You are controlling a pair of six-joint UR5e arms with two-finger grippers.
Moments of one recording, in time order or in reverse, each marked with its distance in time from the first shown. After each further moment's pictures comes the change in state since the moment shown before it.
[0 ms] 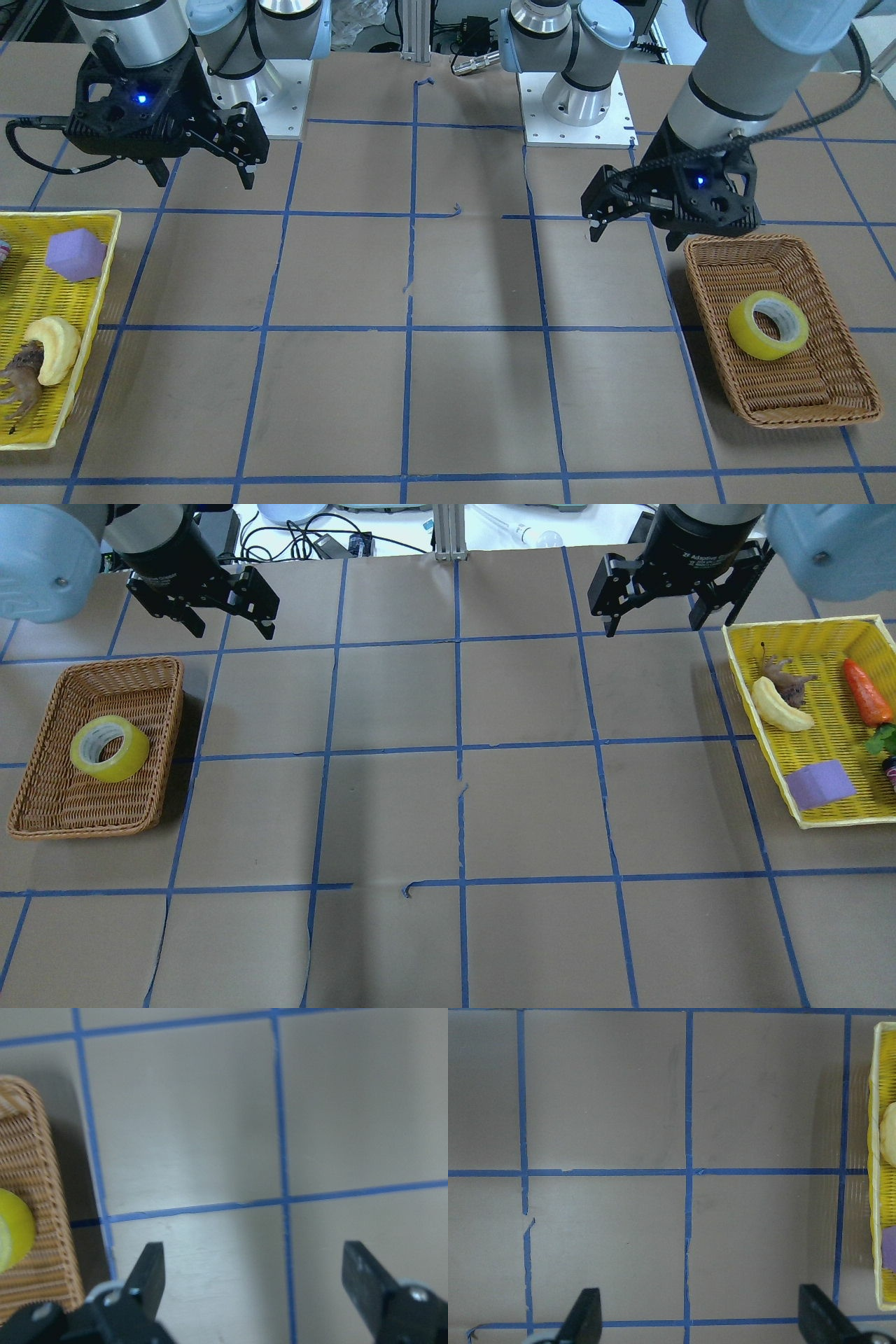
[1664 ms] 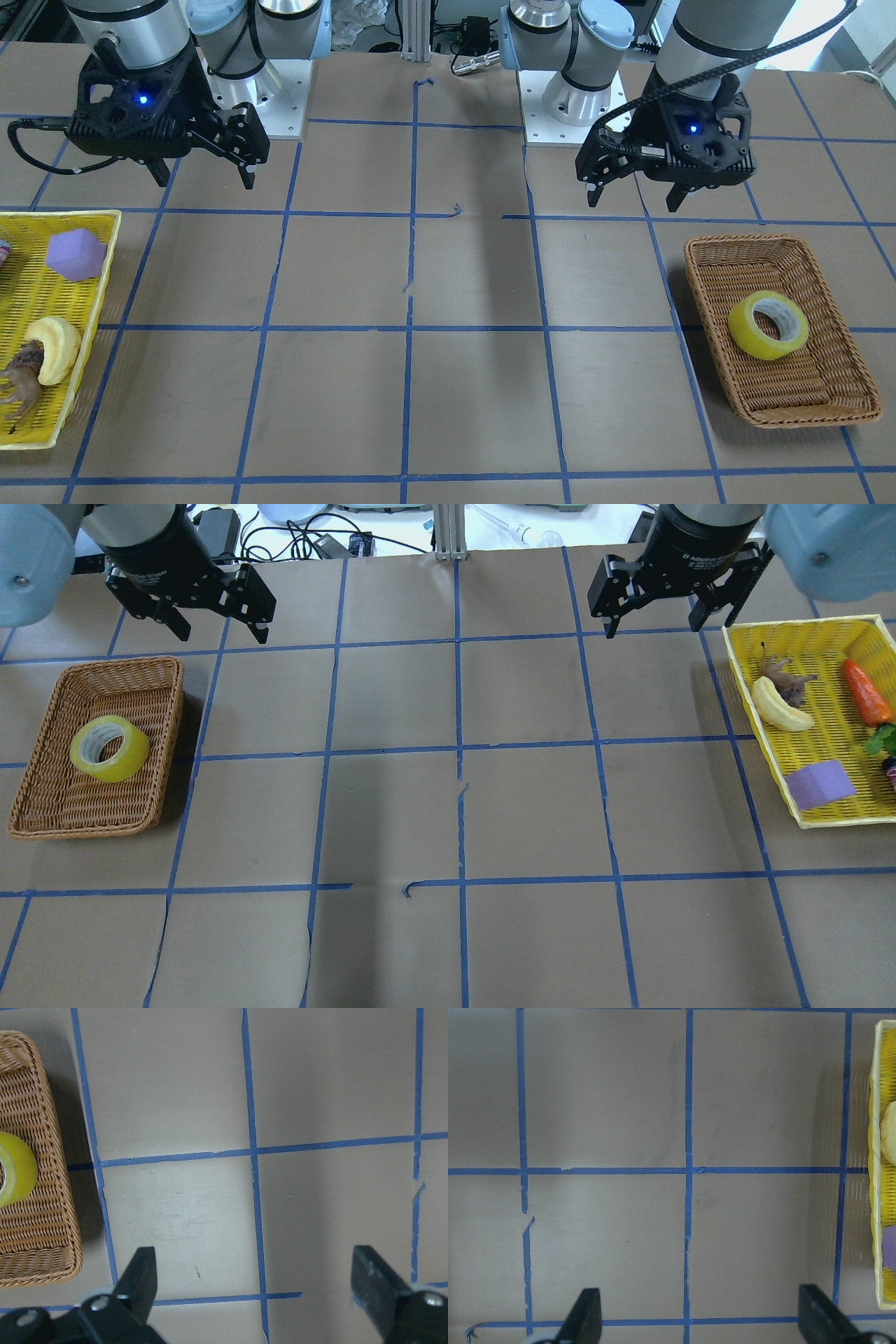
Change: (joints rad) left arm -0.026 0.048 0.004 -0.042 0.044 -0.063; right arm 0.000 0.000 0.003 0.001 0.000 -0.001
